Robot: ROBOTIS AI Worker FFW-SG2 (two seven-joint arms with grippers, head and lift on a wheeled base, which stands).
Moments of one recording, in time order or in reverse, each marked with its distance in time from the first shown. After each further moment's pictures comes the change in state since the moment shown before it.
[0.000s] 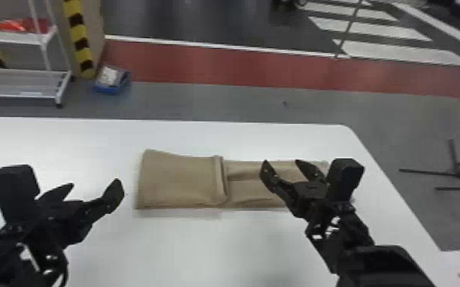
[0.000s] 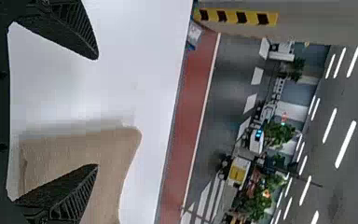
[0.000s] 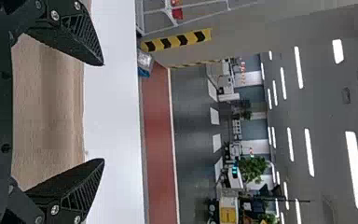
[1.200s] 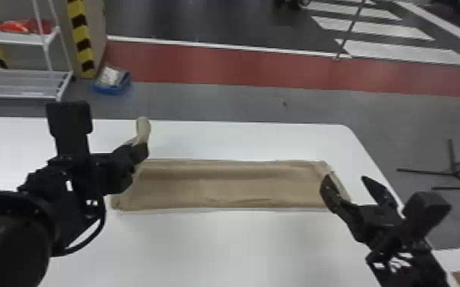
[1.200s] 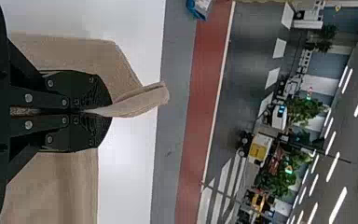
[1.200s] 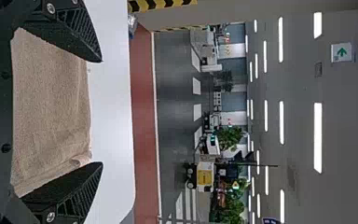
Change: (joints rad) left arm -0.280 -0.036 -0.144 -0.037 0.050 0.387 0.088; right arm 0.212 -0.059 -0.237 -0.088 -0.095 -0.183 0.029
